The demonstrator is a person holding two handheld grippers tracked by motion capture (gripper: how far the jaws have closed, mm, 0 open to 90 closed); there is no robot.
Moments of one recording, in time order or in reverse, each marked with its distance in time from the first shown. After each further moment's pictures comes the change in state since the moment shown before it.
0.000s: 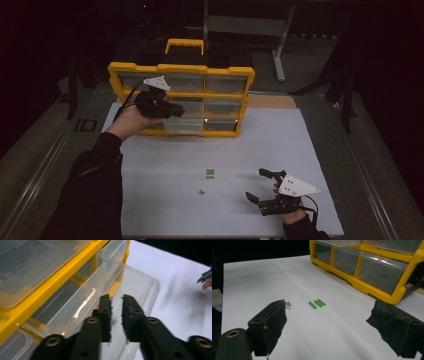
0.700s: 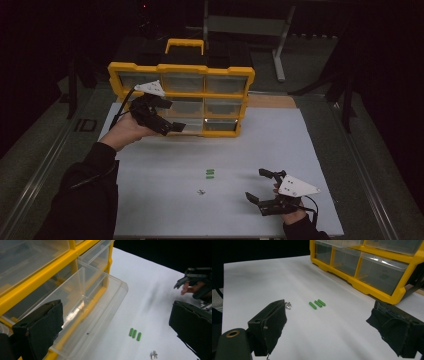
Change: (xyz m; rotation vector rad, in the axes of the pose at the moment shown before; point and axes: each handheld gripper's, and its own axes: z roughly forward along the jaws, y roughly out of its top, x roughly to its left) left arm -0.030 -0.008 -0.017 -0.048 -0.048 -0.012; right arm 0.001 0.001 0.000 0.001 -0.001 -0.004
